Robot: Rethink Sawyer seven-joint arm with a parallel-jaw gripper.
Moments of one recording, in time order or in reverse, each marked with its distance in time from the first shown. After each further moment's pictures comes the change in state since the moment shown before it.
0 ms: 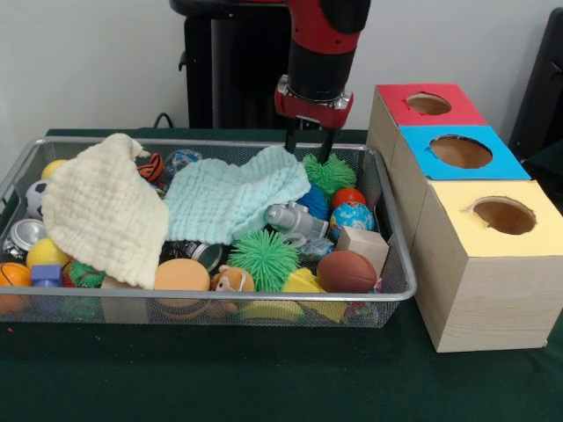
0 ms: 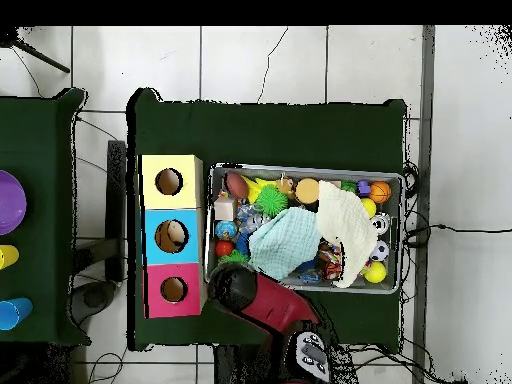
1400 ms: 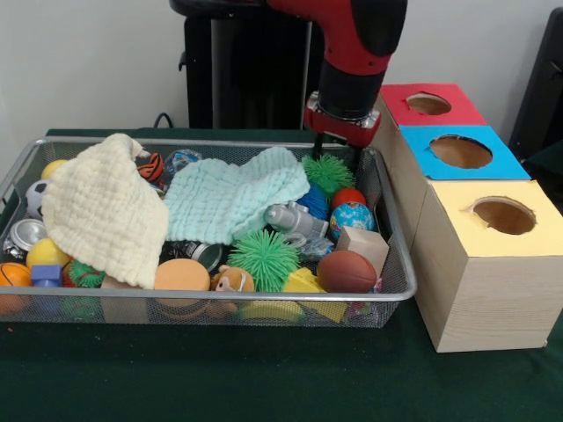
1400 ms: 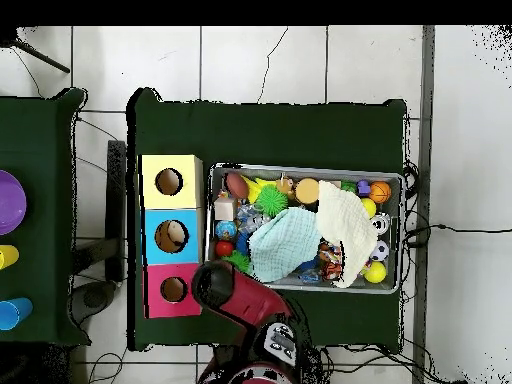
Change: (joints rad) arm 0.087 0.070 0.009 -0.014 0.109 -0.056 0.083
